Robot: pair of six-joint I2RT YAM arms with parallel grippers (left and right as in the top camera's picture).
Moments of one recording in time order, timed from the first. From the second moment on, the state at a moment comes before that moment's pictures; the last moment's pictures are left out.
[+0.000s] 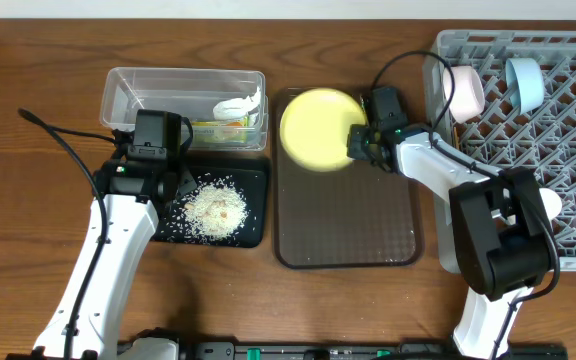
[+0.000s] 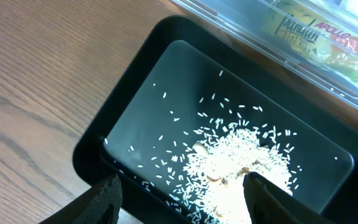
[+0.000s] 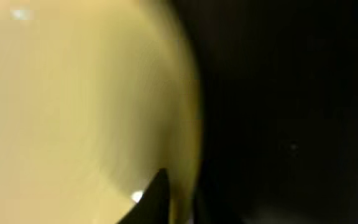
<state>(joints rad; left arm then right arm) -0.09 1.34 1.05 -0.92 -0.27 -0.57 0.34 2.01 1.22 -0.28 0.01 0.46</state>
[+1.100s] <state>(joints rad) -0.09 1.34 1.05 -0.91 -0.27 -0.57 -0.06 1.36 1.22 -0.61 0.80 -0.30</state>
